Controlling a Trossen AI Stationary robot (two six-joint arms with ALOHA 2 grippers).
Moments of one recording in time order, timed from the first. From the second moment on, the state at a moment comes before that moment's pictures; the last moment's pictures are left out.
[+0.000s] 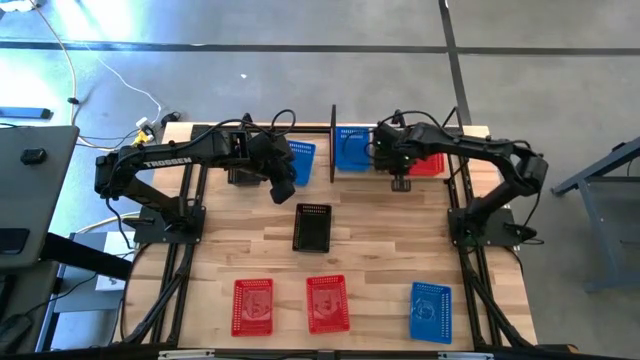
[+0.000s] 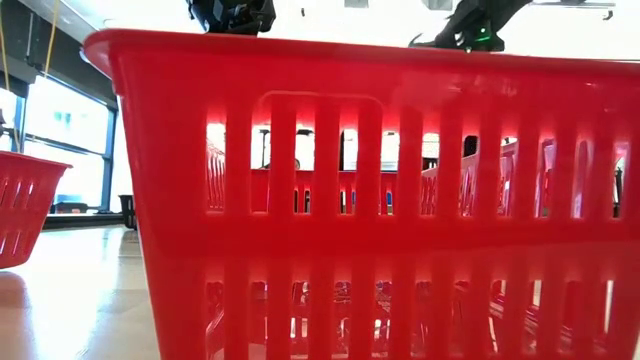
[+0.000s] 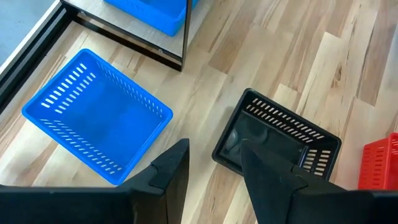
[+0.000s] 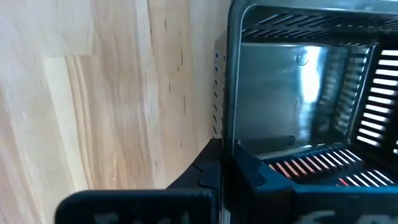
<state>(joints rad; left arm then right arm) 0.35 1.40 1.30 -0.86 -0.04 -0.23 -0.51 1.53 1.12 -0.99 0.11 -0.51</state>
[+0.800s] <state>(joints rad) 0.35 1.40 1.30 -0.87 0.02 -0.31 -0.51 1.57 1.13 -1.02 0.11 -0.47</state>
